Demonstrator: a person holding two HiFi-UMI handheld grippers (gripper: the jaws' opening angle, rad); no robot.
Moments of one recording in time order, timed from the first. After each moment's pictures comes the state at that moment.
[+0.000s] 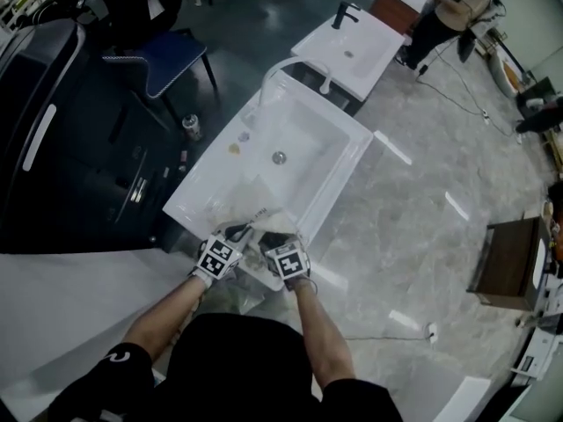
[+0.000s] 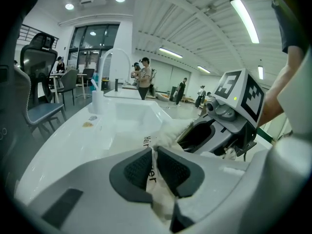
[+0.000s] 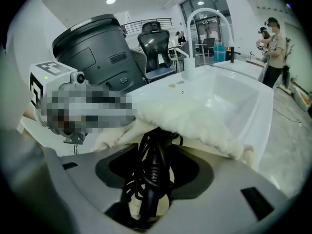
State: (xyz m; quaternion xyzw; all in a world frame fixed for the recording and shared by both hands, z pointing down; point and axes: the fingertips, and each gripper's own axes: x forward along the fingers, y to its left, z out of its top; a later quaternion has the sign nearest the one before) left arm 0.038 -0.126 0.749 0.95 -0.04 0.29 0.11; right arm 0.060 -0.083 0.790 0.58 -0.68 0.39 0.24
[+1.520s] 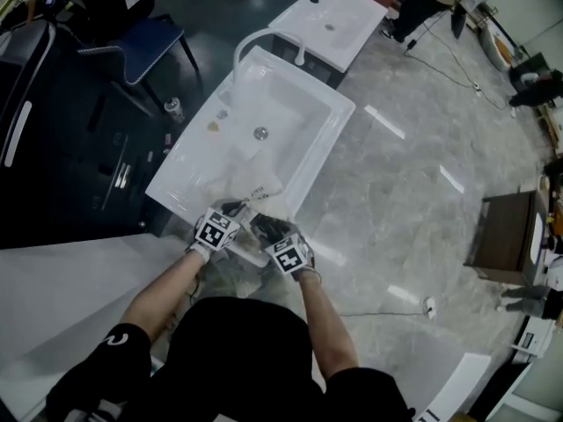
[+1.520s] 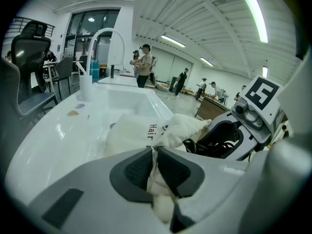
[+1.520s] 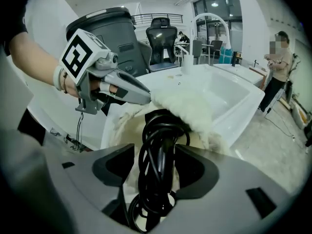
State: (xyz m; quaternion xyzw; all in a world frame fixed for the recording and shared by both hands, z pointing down) left arm 0.075 -0.101 0.775 0.93 -0.03 0.35 0.13; right arm 0.086 0.002 0.803 0.56 -0.67 0.36 0.32
